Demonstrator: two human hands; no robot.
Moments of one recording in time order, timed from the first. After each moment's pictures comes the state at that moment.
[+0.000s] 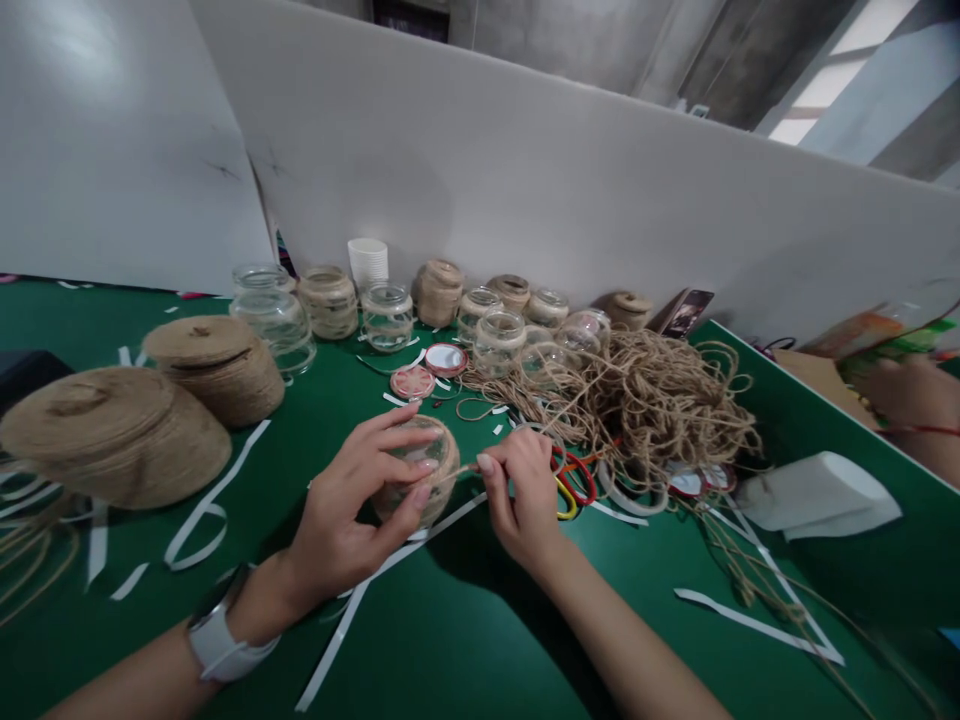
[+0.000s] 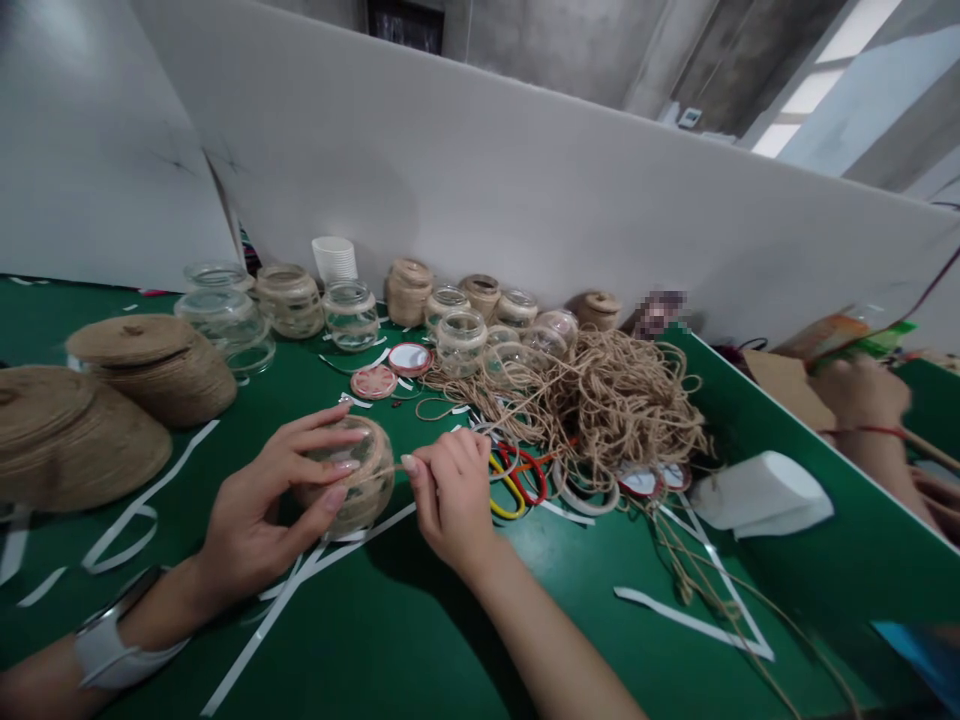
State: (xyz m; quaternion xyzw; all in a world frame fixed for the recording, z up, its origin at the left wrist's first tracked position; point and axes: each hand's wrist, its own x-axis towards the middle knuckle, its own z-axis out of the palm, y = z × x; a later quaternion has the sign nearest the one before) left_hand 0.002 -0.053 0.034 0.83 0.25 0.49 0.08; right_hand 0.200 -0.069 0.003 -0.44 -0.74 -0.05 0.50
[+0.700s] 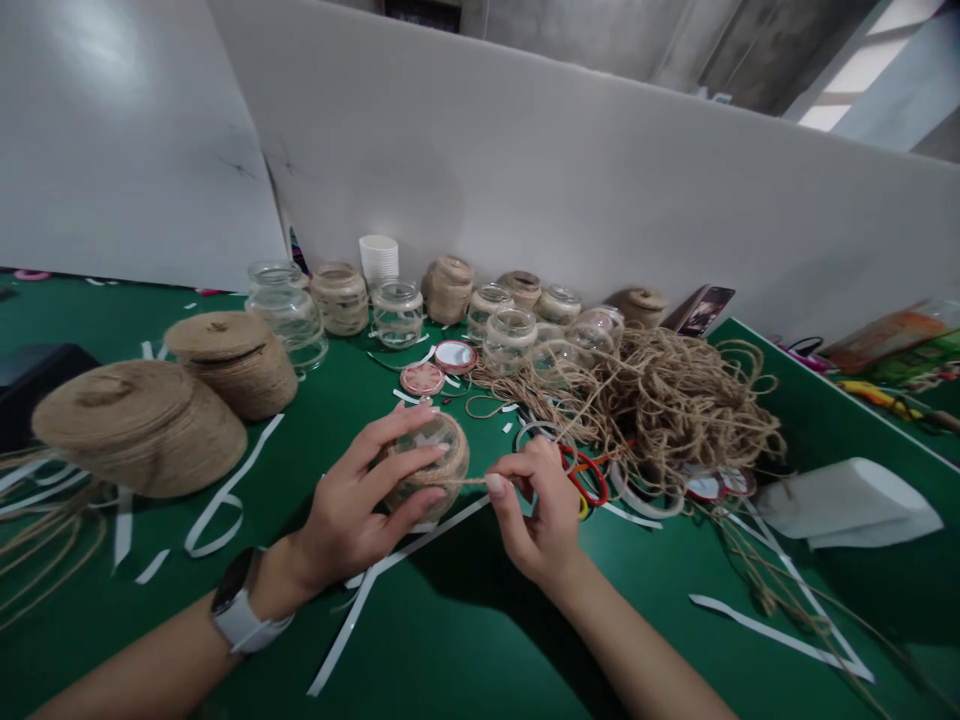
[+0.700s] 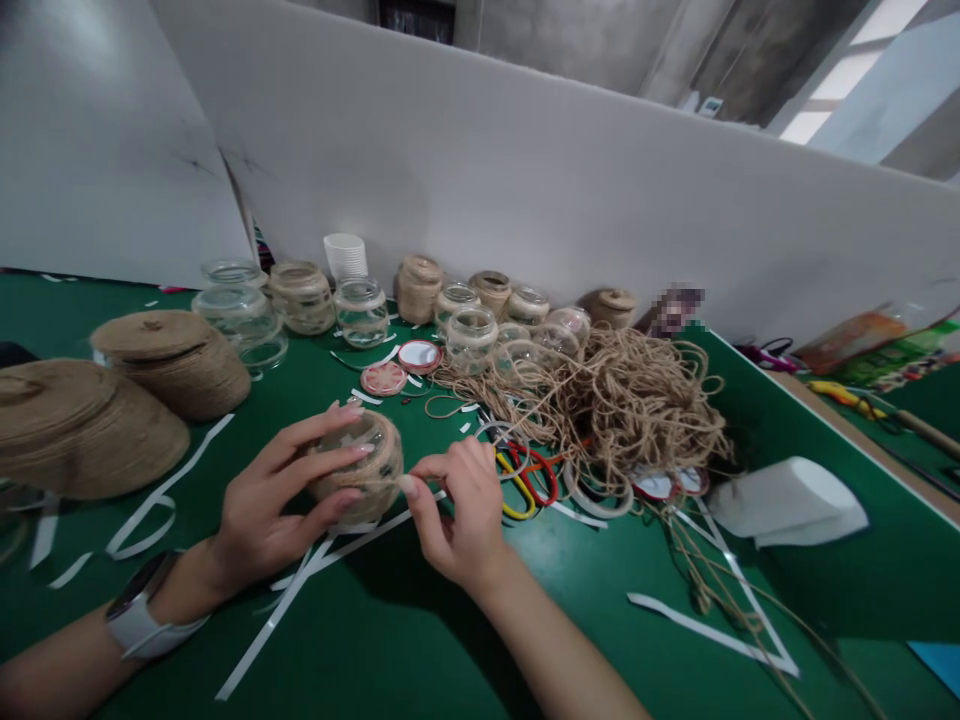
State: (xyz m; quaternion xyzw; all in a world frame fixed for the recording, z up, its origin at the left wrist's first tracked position) left_hand -0.004 -0.050 0.027 0.85 0.25 0.46 0.01; right_hand 0.196 -0.082 0.011 -0.41 -0.72 0.01 0.55
